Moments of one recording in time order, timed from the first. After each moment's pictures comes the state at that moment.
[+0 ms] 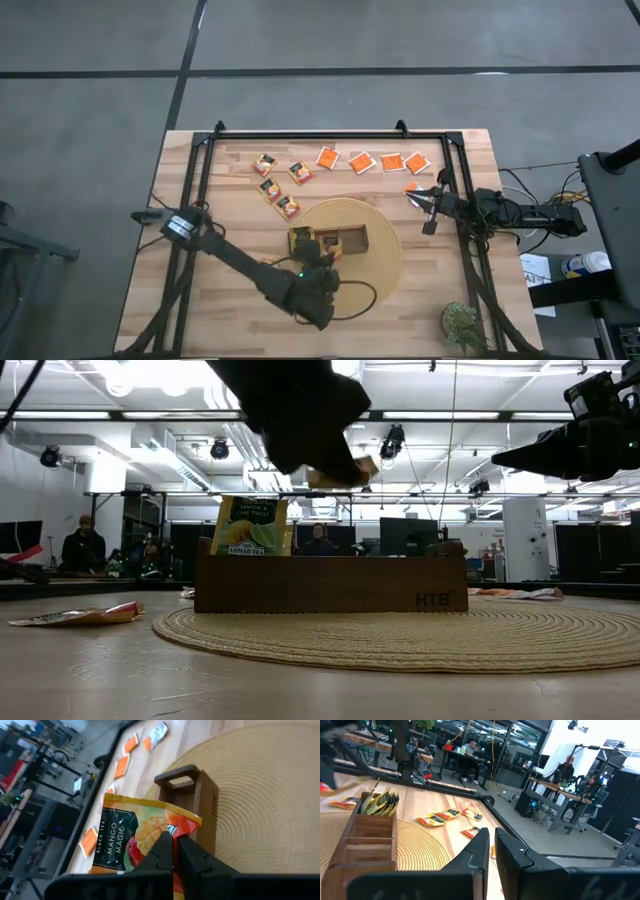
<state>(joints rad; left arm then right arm) -0.51 2.06 1.60 -0.65 -1.01 -0.33 -0.01 0.02 0.03 0.01 0.32 -0.29</state>
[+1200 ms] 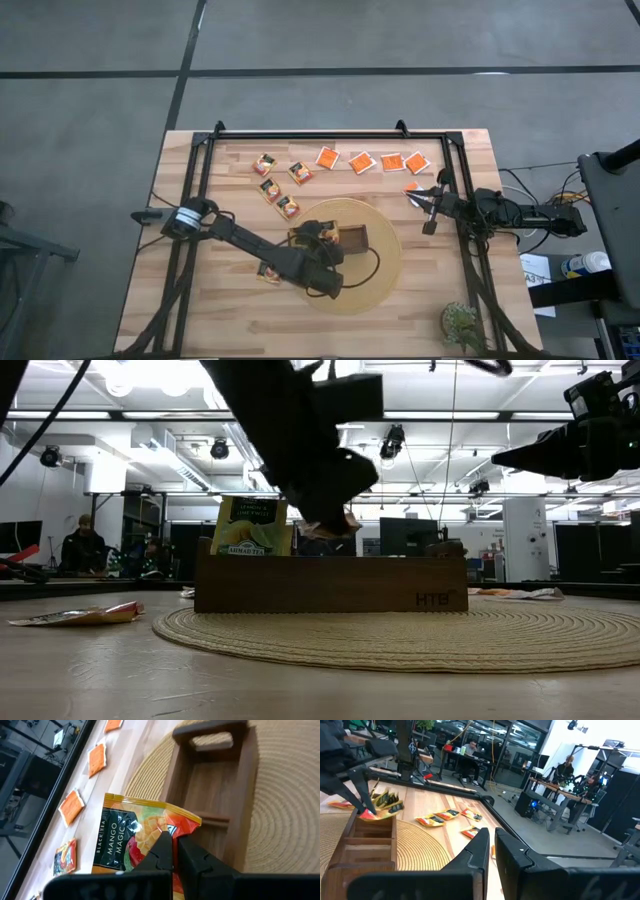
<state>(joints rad) -0.38 2.07 1.56 -0.69 -0.85 -0.44 -0.01 0.02 0.03 0.01 0.32 -0.29</state>
